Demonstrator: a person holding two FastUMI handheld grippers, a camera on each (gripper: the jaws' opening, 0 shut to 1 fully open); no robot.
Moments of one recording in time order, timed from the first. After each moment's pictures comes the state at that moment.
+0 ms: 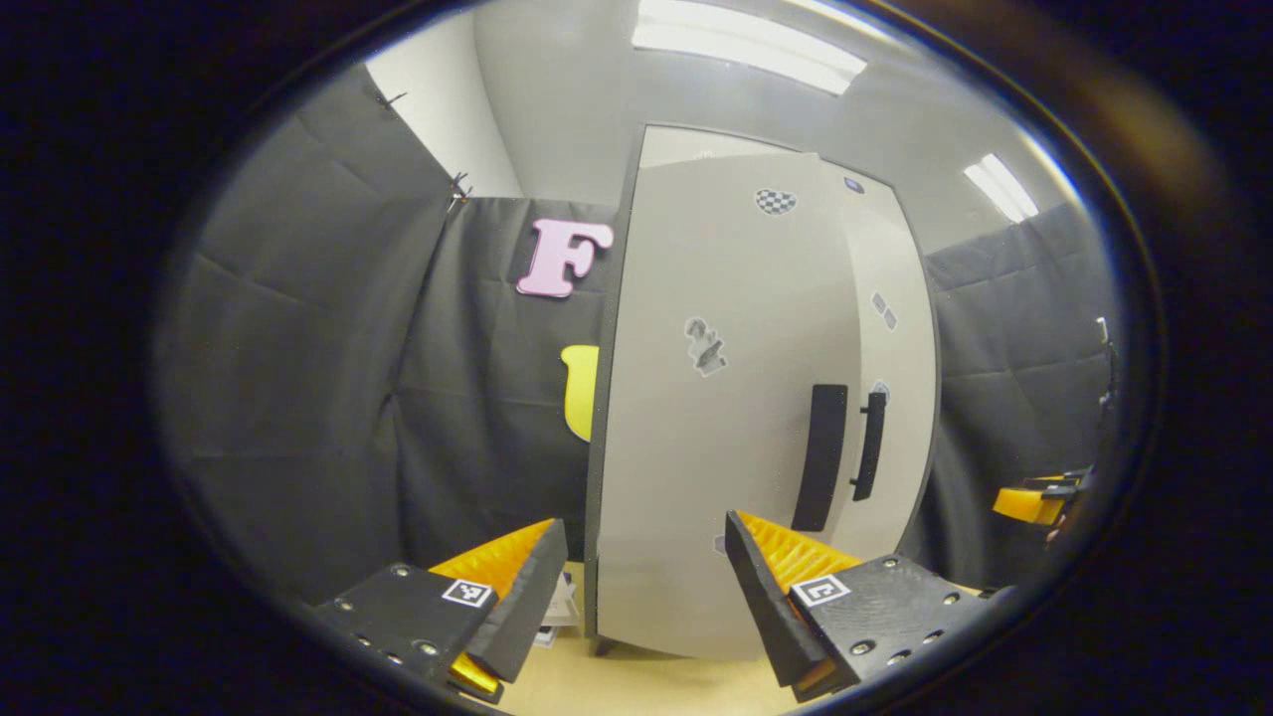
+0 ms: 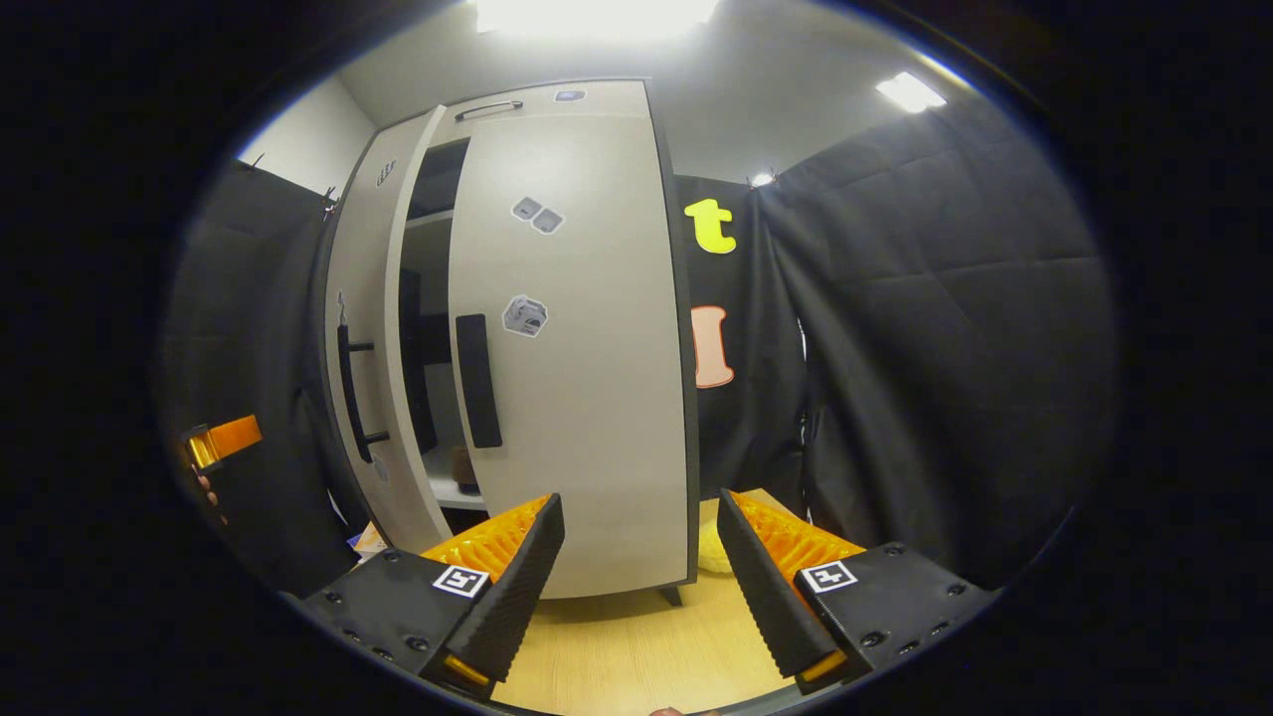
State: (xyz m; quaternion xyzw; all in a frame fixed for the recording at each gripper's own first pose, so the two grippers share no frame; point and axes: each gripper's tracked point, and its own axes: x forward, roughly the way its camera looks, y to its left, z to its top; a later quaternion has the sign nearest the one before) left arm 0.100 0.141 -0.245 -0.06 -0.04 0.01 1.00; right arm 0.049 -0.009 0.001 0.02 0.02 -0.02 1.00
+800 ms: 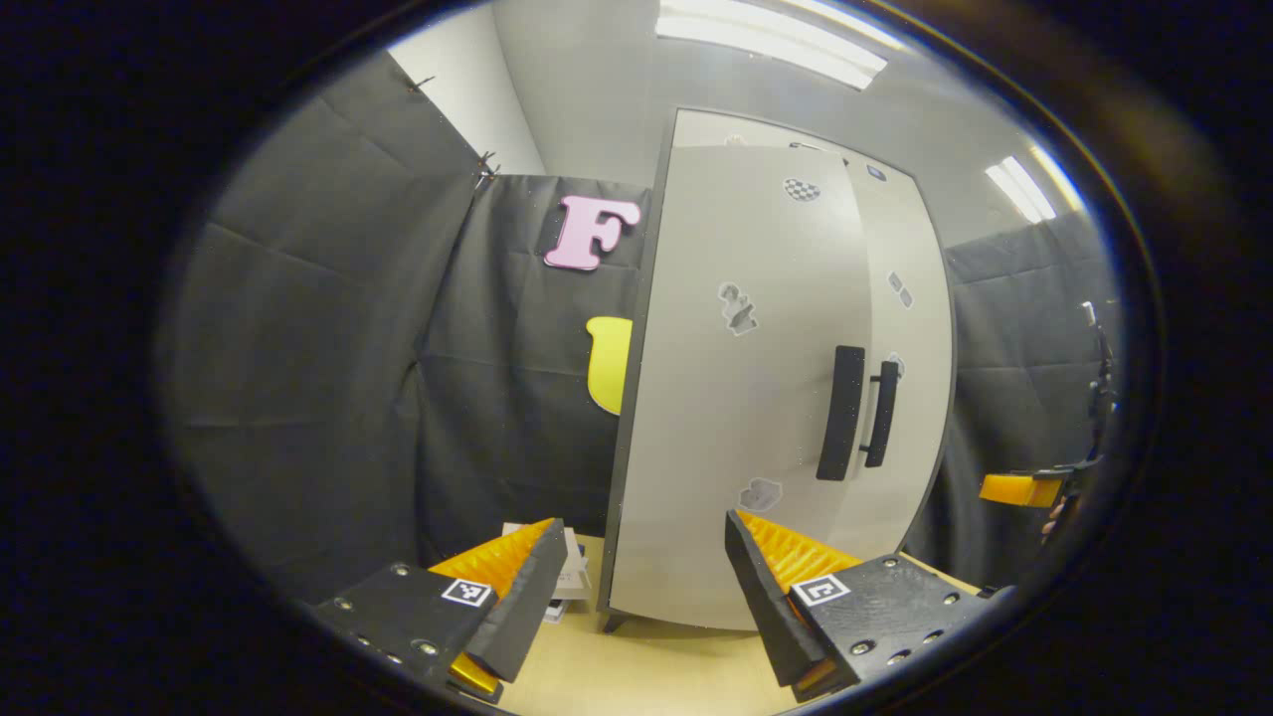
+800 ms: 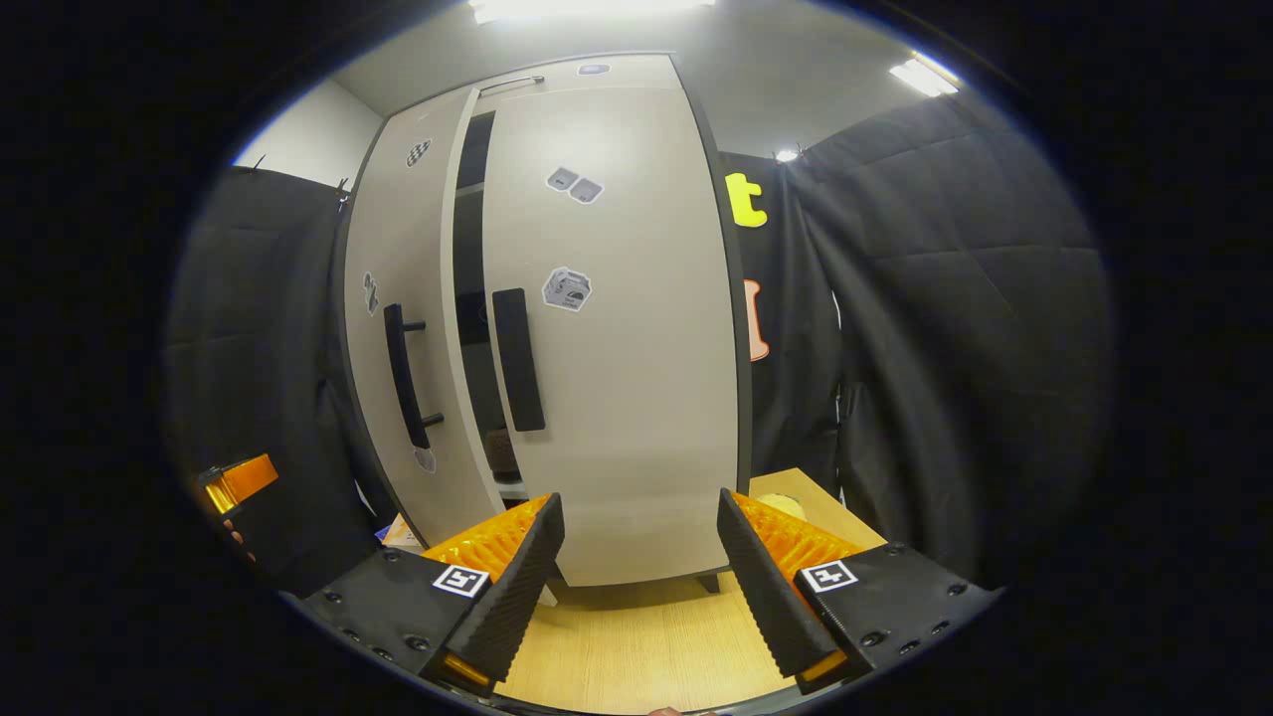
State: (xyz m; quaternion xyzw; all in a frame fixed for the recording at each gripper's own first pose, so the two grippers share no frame) left arm 0.079 0.161 -0.271 -0.07 -0.02 0.04 1.00; right arm 0.070 0.030 -0.005 0.02 0.04 0.02 1.00
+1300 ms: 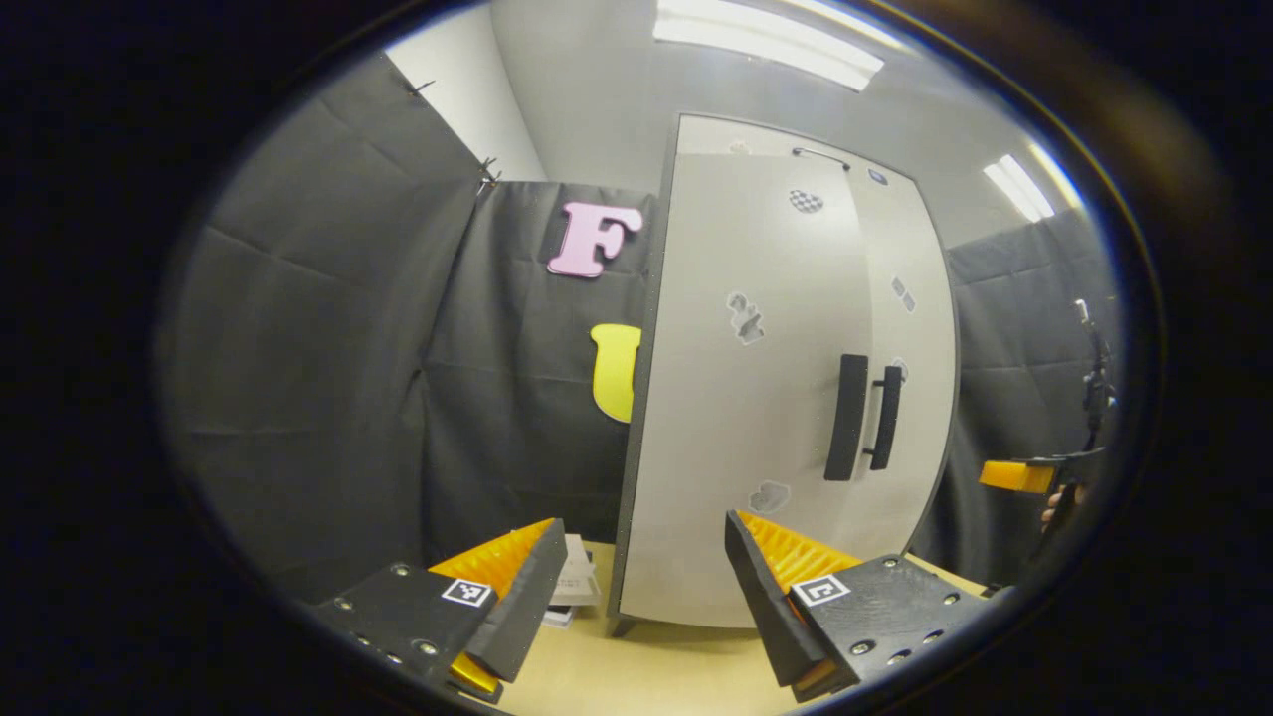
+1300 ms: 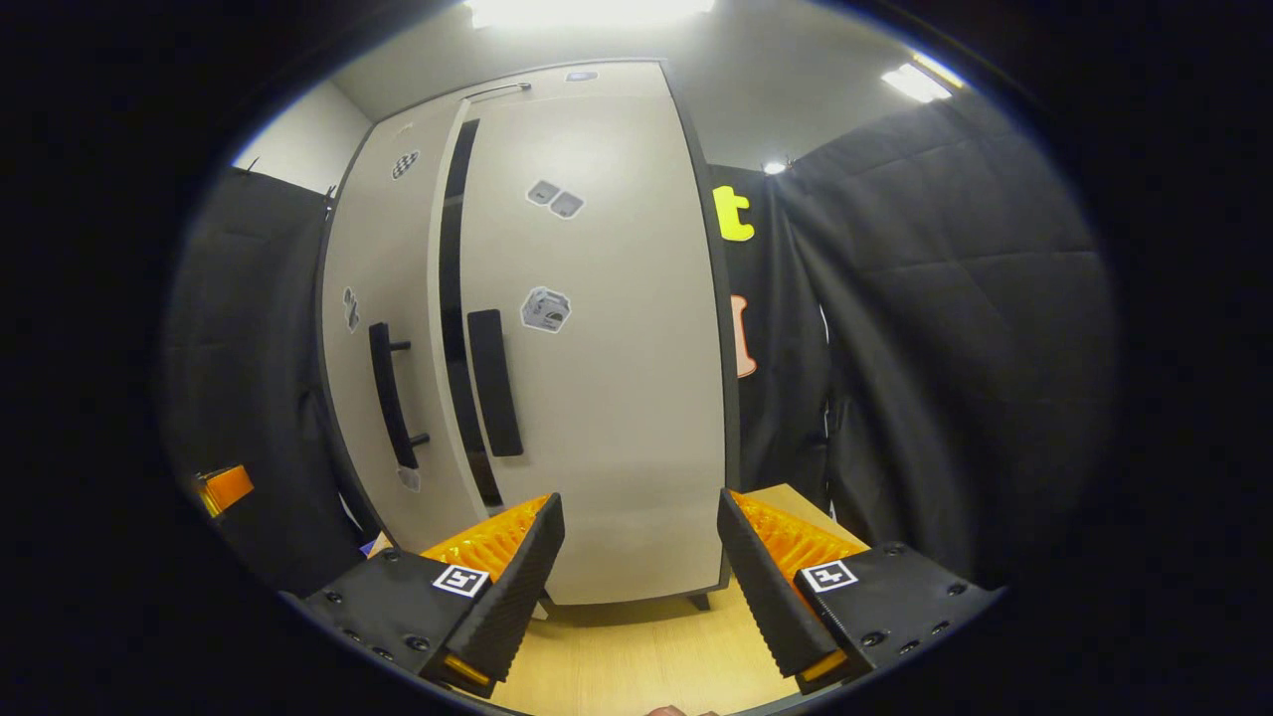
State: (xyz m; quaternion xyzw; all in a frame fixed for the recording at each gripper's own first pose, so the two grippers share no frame) left arm 0.076 0.170 -0.269 -0.06 -0.02 0.04 1.00; right arm 0.091 0.012 0.010 0.03 0.02 -0.01 1.00
